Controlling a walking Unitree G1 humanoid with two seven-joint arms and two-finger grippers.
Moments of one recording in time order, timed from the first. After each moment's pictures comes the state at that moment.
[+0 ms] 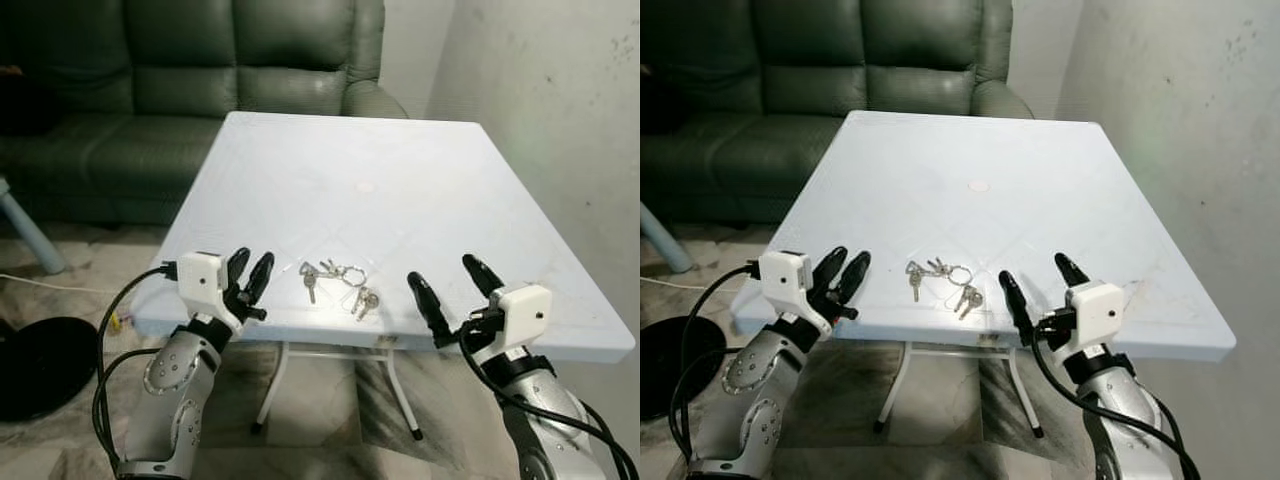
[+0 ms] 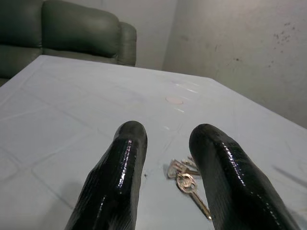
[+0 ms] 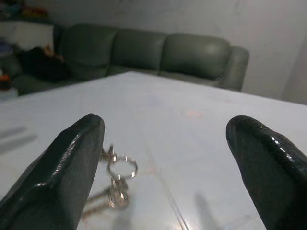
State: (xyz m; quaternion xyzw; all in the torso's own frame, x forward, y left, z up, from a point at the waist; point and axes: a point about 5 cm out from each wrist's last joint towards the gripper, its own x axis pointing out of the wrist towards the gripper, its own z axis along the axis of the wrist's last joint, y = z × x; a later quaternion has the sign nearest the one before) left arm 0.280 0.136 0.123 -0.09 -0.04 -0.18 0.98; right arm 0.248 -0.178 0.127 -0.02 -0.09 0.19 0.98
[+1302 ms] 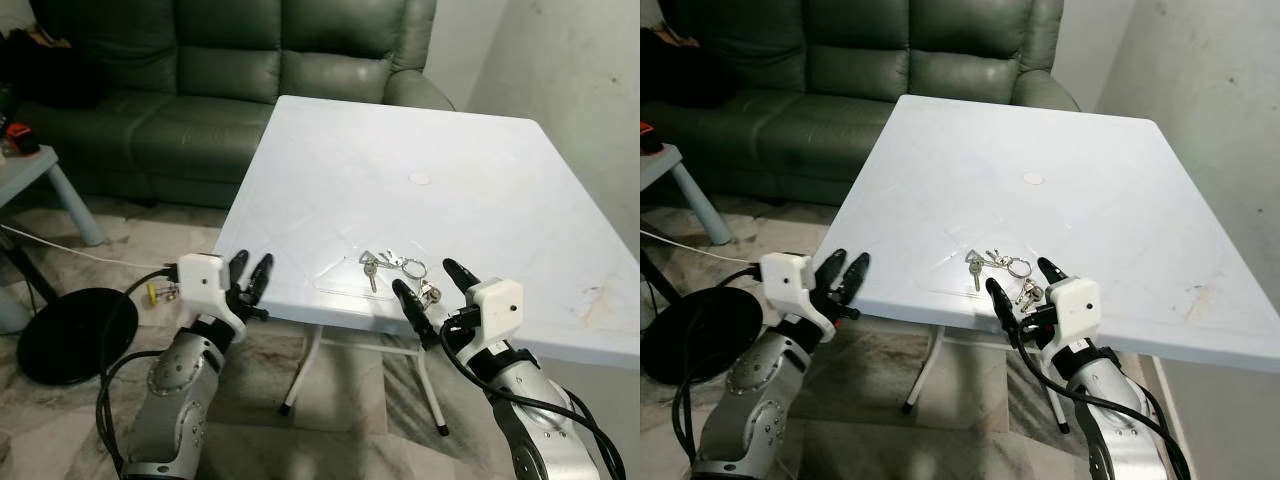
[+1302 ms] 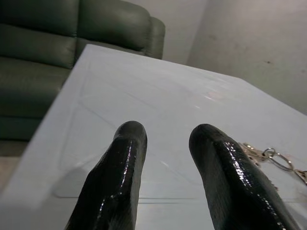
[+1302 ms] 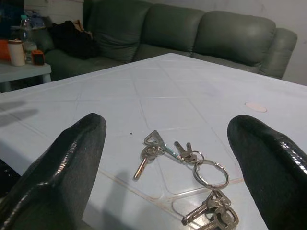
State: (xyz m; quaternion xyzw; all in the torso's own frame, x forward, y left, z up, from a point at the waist) left arm 0.280 0.137 0.121 -0.09 -0.03 -0.16 0.98; right arm 0.256 -0.165 0.121 -0.02 -0.06 0.20 0.98
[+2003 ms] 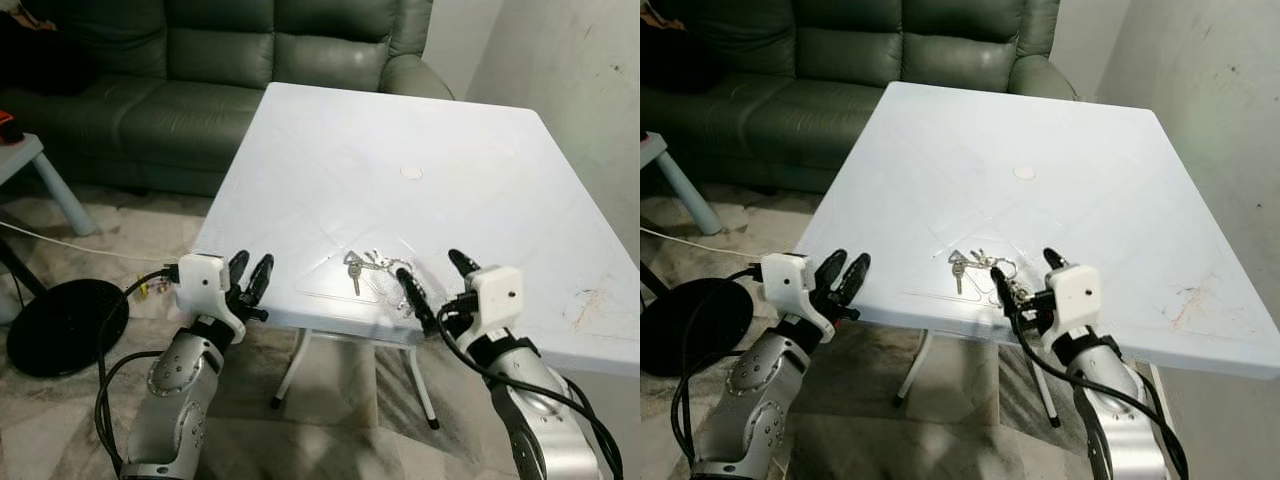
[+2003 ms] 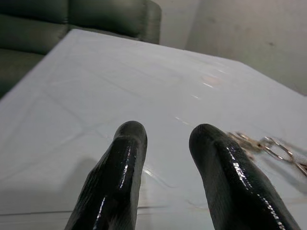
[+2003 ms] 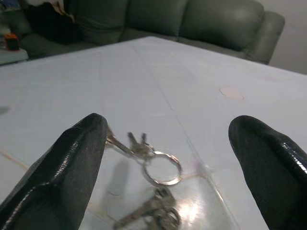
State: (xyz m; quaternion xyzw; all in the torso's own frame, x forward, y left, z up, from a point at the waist) left arm 0.276 0.129 0.117 -0.08 -0.02 -0.18 0.98; right arm 0.269 -0.168 0.127 -0.05 -0.04 0.16 0.99
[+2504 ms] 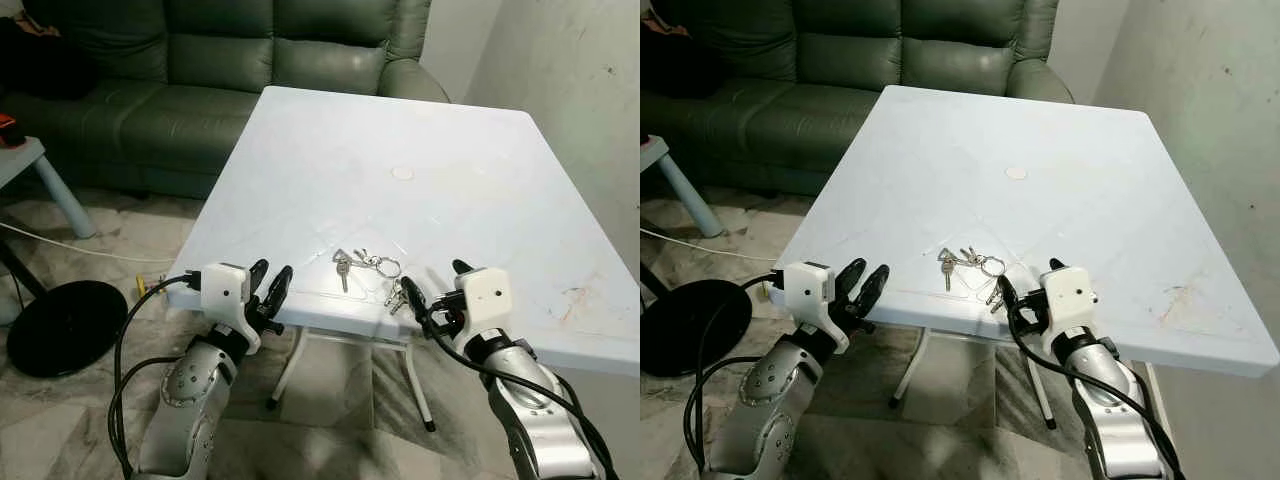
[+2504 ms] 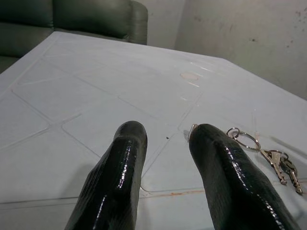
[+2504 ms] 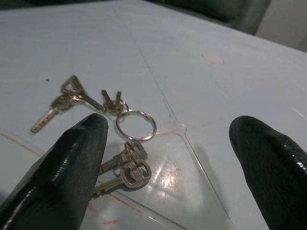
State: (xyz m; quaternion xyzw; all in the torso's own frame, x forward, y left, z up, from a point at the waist) left arm 0.270 0.115 0.116 -0.07 -0.02 -0.21 0.98; right arm 0.276 -0.167 0.113 -0.08 0.03 0.12 0.99
